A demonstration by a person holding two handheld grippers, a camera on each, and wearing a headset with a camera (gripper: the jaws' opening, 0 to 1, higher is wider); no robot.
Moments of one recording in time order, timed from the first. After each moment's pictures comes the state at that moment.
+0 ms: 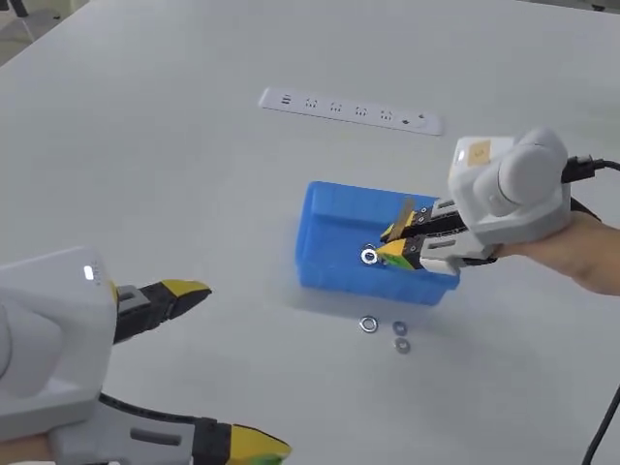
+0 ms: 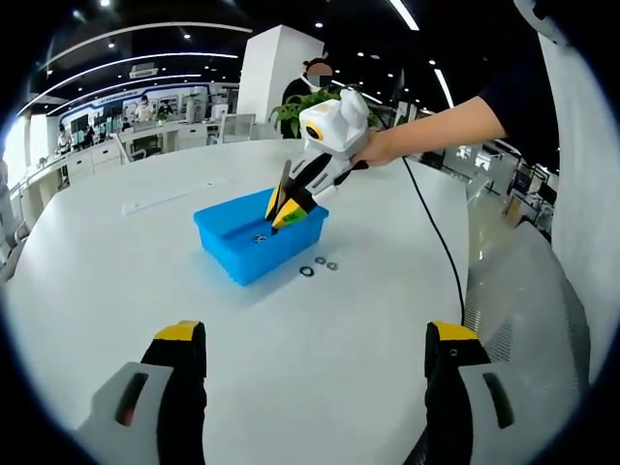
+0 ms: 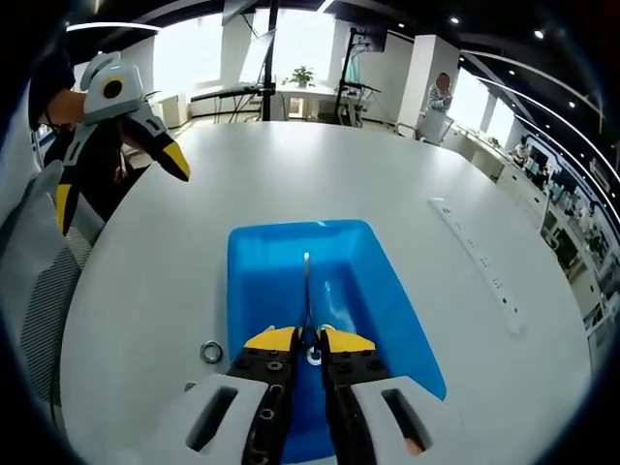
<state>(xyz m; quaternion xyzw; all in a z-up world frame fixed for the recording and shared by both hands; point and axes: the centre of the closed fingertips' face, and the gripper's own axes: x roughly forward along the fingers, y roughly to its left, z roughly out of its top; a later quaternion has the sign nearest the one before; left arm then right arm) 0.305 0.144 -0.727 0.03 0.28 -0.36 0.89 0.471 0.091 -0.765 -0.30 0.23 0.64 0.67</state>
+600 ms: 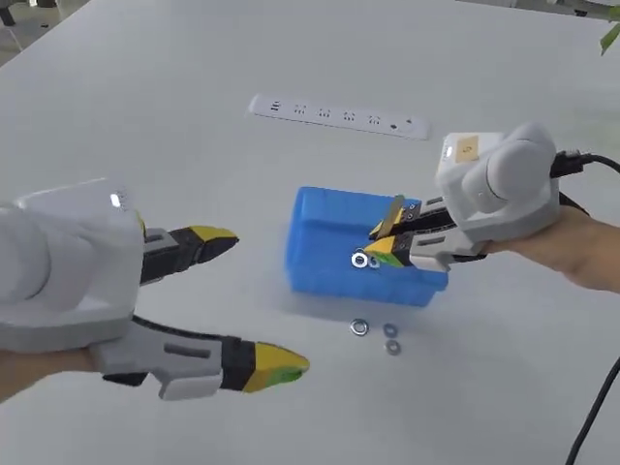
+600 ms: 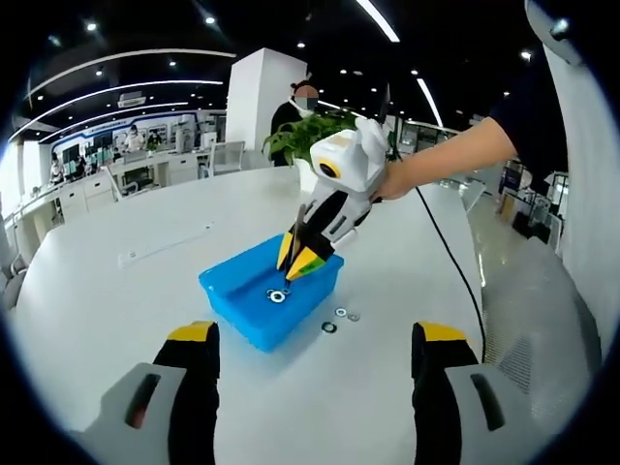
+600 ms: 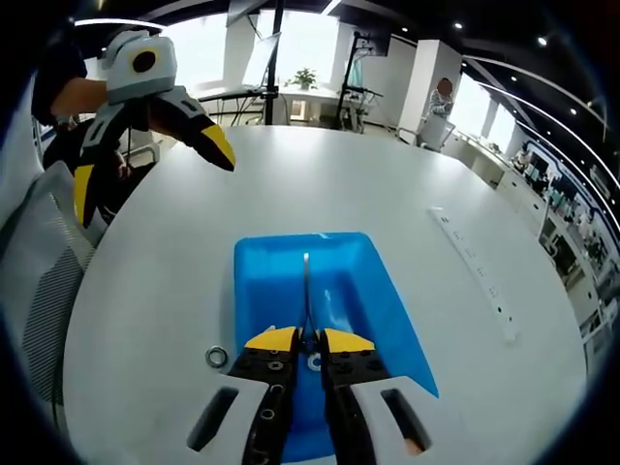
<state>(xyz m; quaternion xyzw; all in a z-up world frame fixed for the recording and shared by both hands) 0.370 0.136 -0.695 0.05 0.22 -0.39 0.90 0.467 0.094 -0.755 -0.31 0.22 0.64 0.67</state>
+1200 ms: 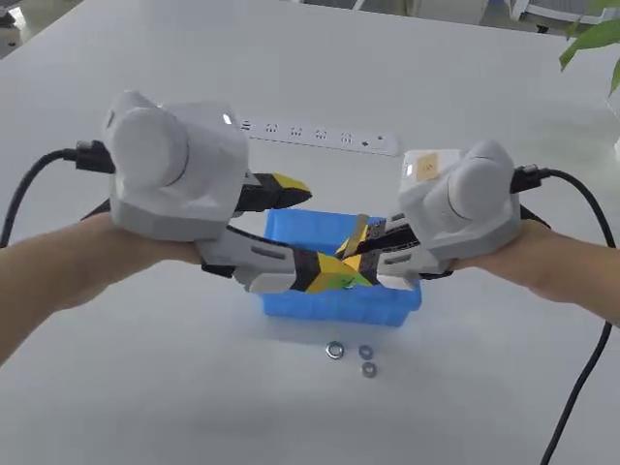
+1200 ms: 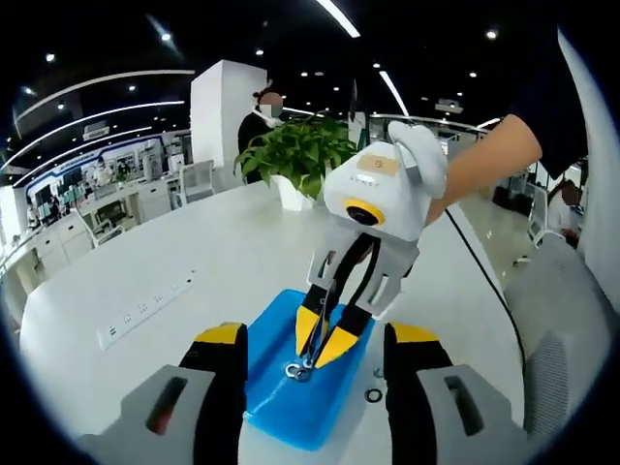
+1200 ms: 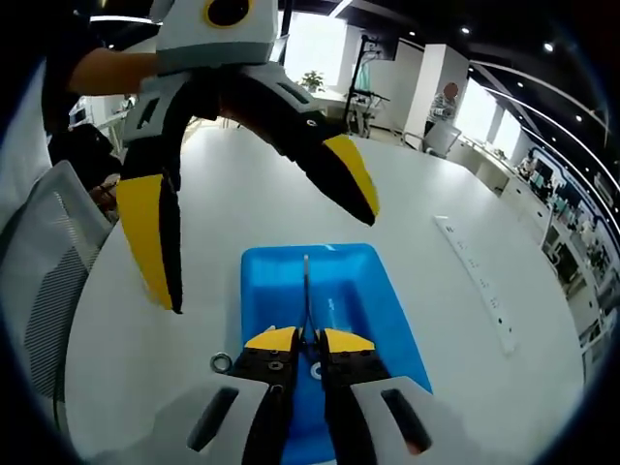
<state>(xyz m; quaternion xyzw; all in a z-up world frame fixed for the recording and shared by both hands) 0.460 0.088 -0.679 0.11 0.18 -0.44 0.87 0.463 0.100 -0.749 -0.31 0.21 0.65 0.66</state>
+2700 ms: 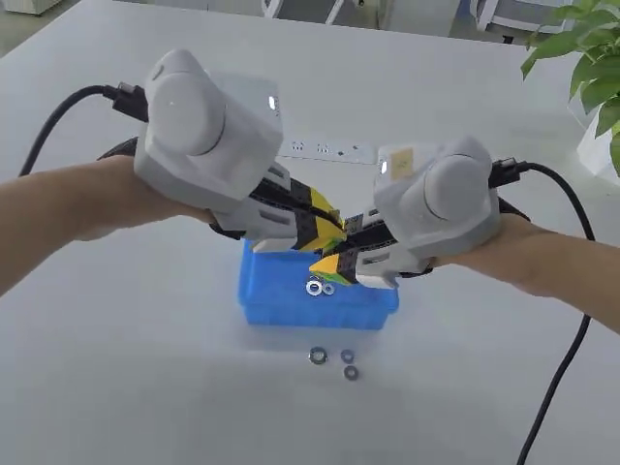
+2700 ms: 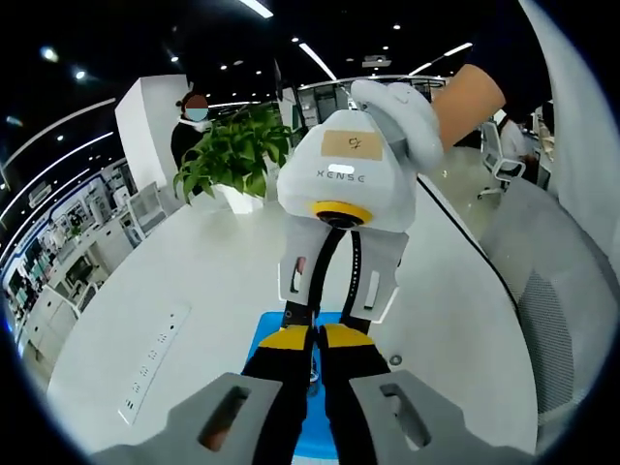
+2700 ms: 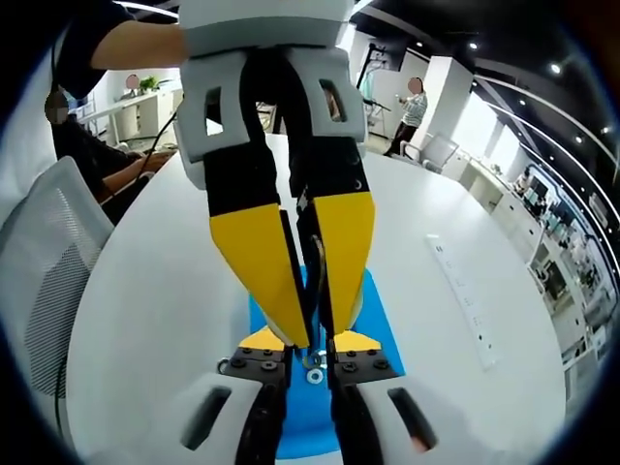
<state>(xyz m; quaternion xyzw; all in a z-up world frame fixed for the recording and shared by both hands) 0.451 0.059 -0.660 0.24 0.17 -0.54 0.79 0.456 0.101 -0.724 -0.34 0.18 0.64 0.67</state>
